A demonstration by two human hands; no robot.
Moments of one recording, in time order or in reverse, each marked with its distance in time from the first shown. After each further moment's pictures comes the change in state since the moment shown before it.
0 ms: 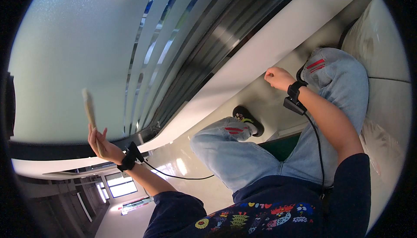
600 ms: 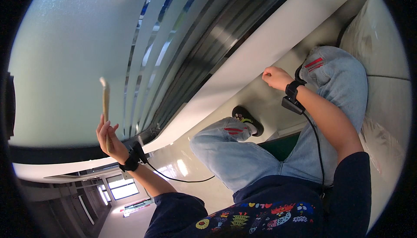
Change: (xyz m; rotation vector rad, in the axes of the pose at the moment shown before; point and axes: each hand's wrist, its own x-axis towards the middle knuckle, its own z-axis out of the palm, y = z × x) left_hand 0.000 0.020 0.012 -0.258 -0.311 -0.057; right_hand -0.001 -0.006 -0.003 0.003 0.014 -0.008
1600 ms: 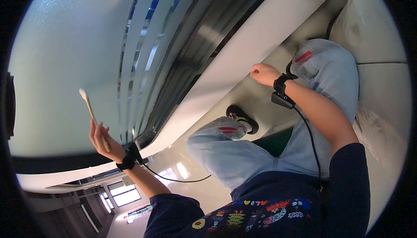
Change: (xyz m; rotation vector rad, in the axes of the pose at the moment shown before) left_hand 0.005 0.006 0.016 0.250 0.181 0.081; right_hand 0.003 0.008 0.005 0.005 0.006 0.020
